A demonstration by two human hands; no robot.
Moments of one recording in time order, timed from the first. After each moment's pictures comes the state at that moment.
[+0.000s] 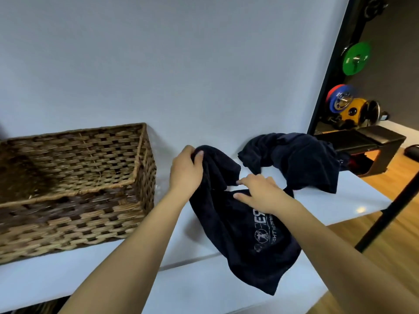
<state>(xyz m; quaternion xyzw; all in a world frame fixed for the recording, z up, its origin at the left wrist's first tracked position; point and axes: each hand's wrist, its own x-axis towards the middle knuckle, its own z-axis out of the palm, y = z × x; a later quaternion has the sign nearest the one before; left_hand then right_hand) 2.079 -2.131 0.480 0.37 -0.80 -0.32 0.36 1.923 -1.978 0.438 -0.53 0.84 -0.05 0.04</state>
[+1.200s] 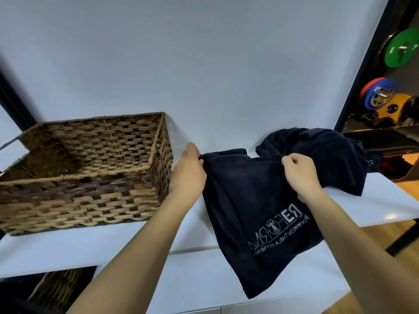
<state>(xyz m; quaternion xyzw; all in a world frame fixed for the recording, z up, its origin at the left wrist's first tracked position) 2.107 -2.119 0.474 0.45 -0.83 -0.15 0.28 1.880 -1.977 0.452 -0.29 0.78 -0.55 0.09</state>
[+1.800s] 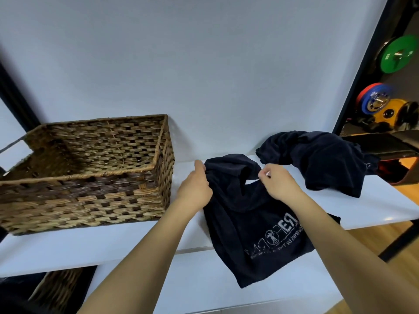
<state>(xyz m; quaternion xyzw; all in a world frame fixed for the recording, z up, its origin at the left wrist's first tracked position) 2.115 -2.107 0.460 0.45 -0.86 -0.20 0.09 1.903 -1.996 0.436 -0.39 0.86 -0.32 0.11</state>
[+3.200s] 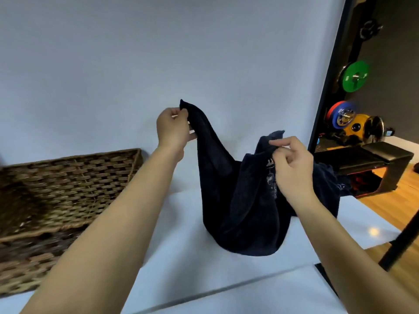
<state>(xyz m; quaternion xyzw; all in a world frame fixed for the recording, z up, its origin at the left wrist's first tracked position) 2.014 -2.167 0.615 0.28 -0.56 -0.61 0.49 1.886 -1.960 0.539 -0.34 0.62 -0.71 -0.02</state>
